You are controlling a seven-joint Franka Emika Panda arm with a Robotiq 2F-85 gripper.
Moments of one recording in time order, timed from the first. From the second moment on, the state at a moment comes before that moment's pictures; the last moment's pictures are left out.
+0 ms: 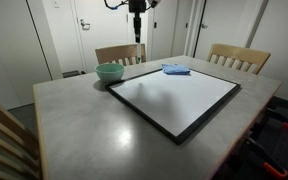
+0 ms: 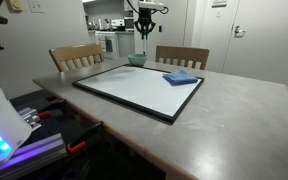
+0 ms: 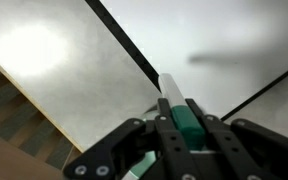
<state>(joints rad) 0.37 0.85 -0.39 -1.03 0.29 1.78 -0.93</state>
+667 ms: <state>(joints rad) 0.45 0.61 -0.43 -1.47 0.38 1.96 -0.87</state>
